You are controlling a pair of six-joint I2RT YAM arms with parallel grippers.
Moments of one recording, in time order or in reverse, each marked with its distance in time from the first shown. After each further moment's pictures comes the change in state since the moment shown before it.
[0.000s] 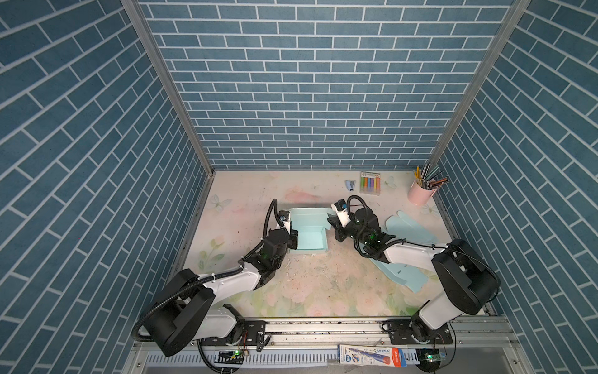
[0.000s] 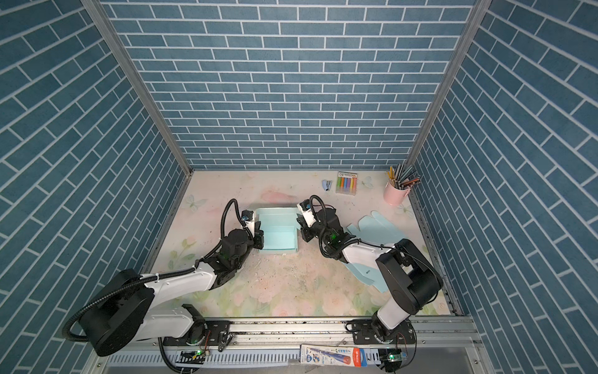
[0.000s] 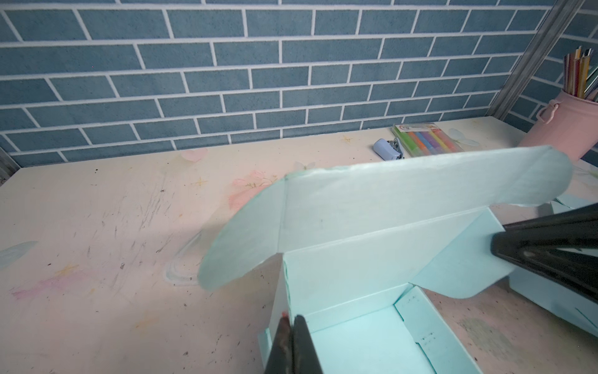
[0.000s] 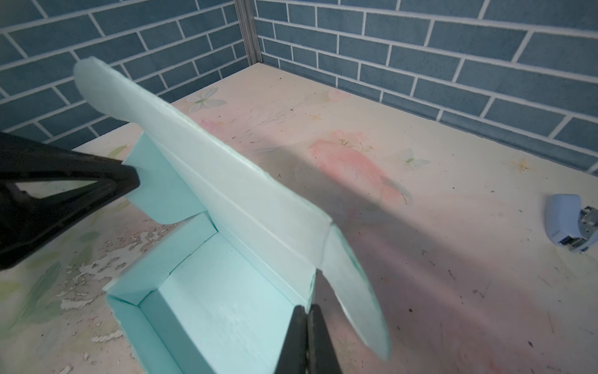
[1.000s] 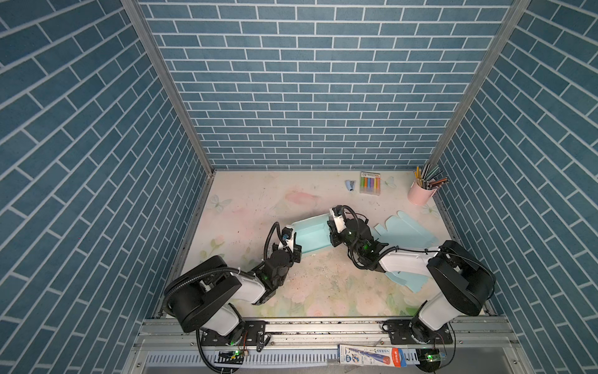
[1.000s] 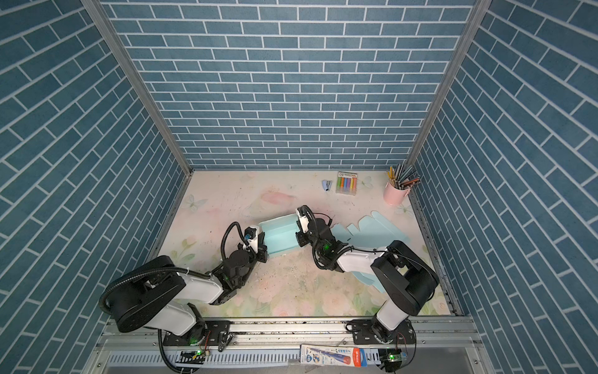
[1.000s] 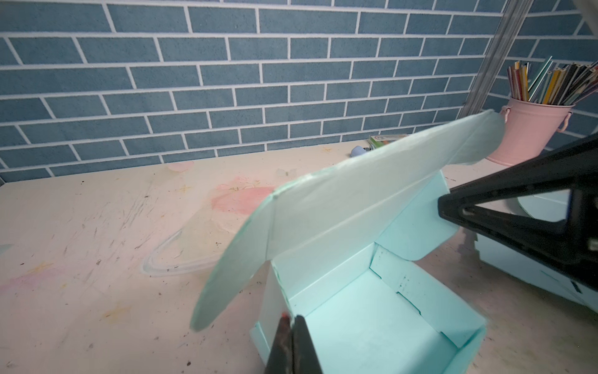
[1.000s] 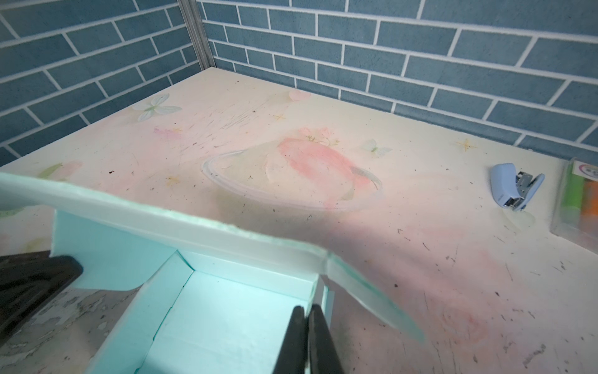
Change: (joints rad) left arm -0.147 0.190 -0.194 0.503 -0.107 0.050; right arm 0.115 0.002 -0.075 0.089 0.274 0.066
